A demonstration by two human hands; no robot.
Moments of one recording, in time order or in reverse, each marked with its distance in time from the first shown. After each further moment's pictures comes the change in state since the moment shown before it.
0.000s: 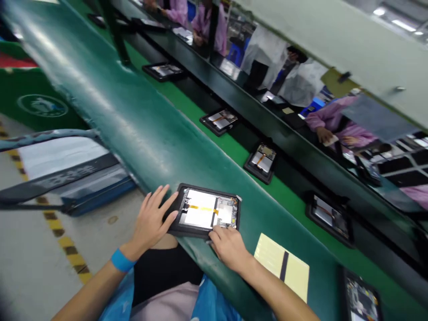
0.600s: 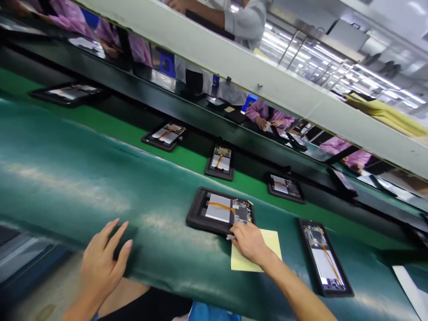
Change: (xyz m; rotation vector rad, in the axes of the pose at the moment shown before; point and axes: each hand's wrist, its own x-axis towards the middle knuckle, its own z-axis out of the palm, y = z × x) left_hand 0.024 -0.008 0.016 -0.129 0.112 0.073; right_hand -0.111 0.051 -0.045 -0.282 0.235 0.317
